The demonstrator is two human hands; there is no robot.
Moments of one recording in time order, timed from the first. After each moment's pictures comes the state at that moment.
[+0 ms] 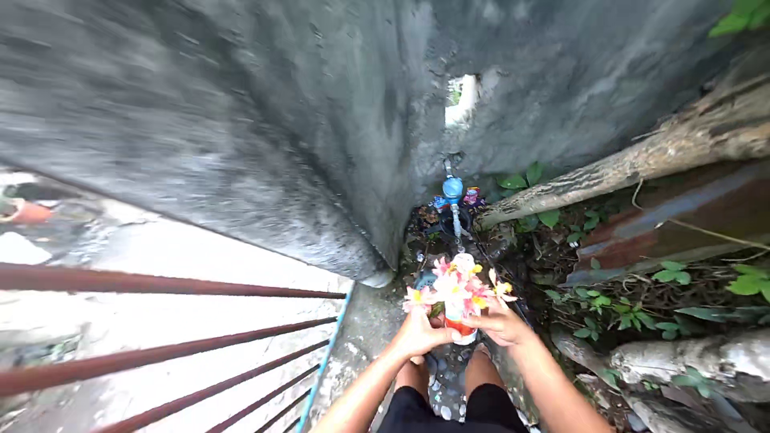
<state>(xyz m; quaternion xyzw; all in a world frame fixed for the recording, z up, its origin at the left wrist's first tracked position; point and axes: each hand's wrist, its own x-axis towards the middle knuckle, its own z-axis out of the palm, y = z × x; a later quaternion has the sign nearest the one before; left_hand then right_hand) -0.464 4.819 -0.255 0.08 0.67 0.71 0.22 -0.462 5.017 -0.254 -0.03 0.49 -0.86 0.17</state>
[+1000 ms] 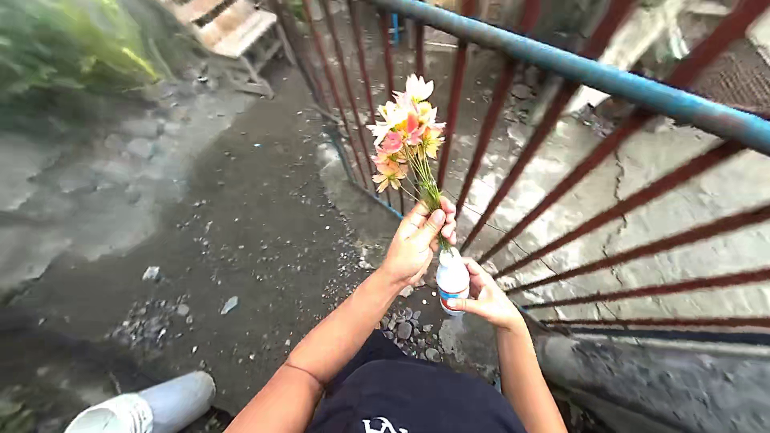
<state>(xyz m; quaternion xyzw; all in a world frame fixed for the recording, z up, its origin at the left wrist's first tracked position) 0.067 4.687 -0.017 -0.26 0.42 0.58 -0.65 -0.125 4.665 -0.125 -0.62 0.17 -0.33 0.69</state>
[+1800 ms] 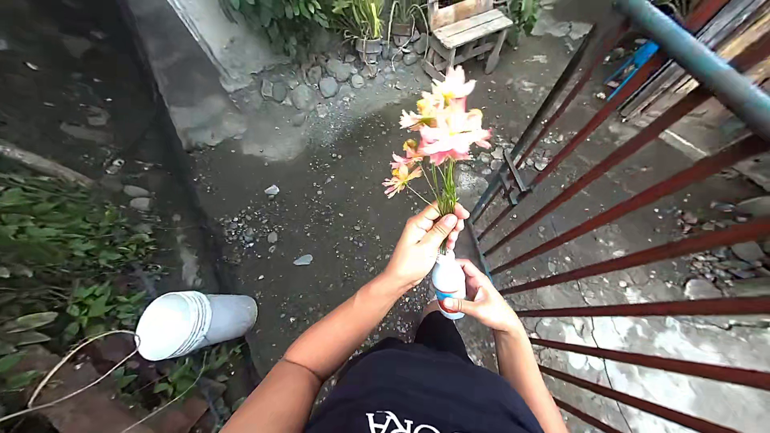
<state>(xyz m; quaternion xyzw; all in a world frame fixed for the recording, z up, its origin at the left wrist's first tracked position) 0.564 4.590 -0.034 -0.44 0.35 0.29 -0.78 0.424 4.460 -0.129 -0.66 -0.02 -0.07 0.75</state>
